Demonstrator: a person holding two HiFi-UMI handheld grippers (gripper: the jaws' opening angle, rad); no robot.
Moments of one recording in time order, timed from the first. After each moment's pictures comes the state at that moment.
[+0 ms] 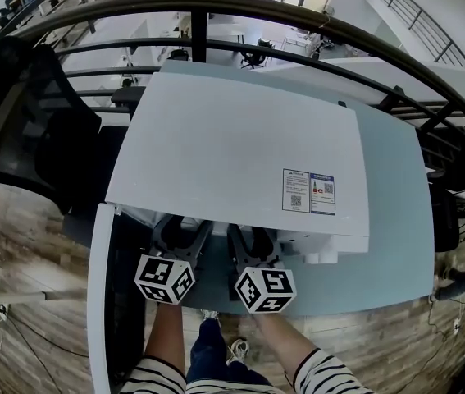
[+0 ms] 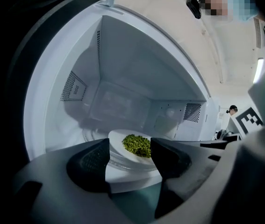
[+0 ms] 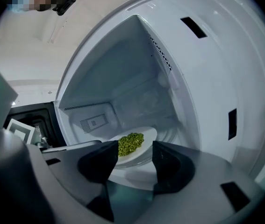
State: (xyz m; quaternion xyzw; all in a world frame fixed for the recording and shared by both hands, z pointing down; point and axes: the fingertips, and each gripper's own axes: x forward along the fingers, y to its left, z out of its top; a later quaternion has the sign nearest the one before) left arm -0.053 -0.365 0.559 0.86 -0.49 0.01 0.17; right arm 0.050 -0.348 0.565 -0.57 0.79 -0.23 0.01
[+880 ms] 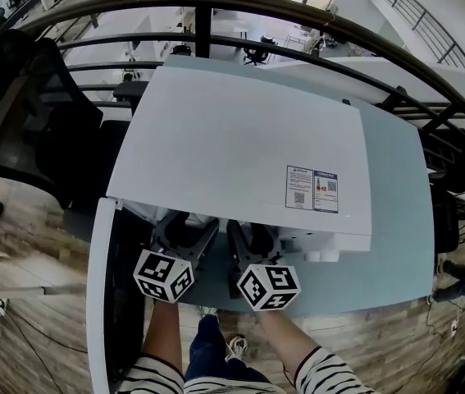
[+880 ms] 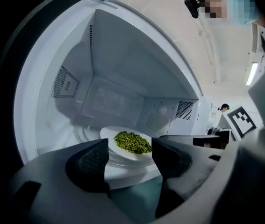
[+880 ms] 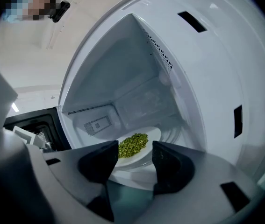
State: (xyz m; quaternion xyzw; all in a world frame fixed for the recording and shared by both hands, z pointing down) left arm -0.042 -0.356 0.559 0.88 -0.45 0.02 0.18; right arm 0.044 -0.348 0.561 -0.55 0.80 -0.25 0.03
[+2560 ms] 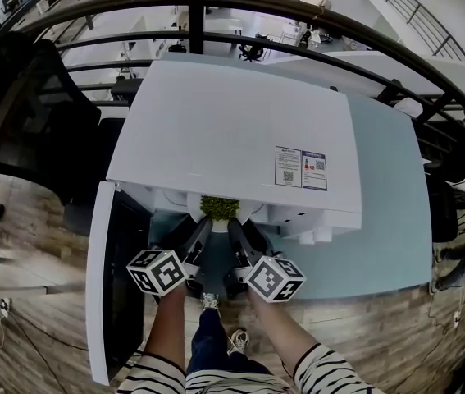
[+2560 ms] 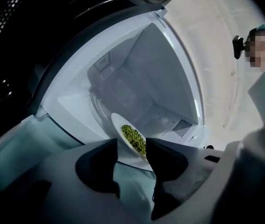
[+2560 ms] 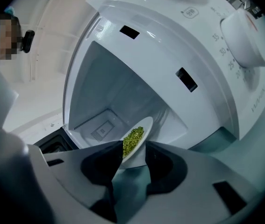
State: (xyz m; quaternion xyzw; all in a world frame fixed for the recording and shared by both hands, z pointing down) left arm -0.042 -0.322 0.576 0.81 -0.43 -0.09 0.39; right arm 0.051 -0.312 0.577 -0.50 0.76 -0.39 0.12
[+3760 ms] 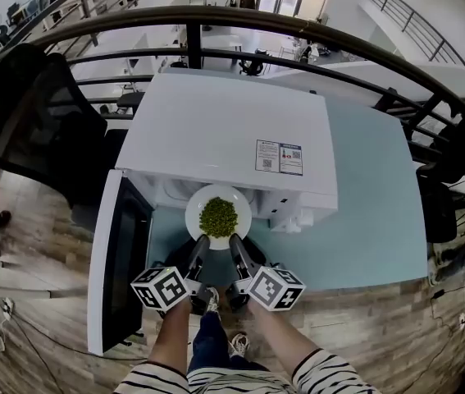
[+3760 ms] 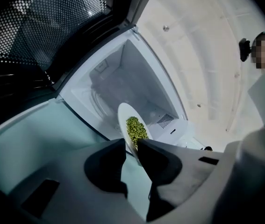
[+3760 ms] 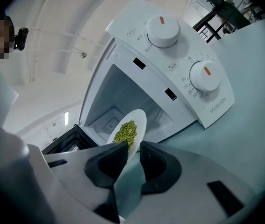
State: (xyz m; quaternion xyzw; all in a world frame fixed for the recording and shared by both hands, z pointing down) left arm -0.029 -0.245 0.557 0.79 -0.45 -0.09 0.42; right arm 0.064 -0.245 0.557 -0.49 0.76 -0.42 0.10
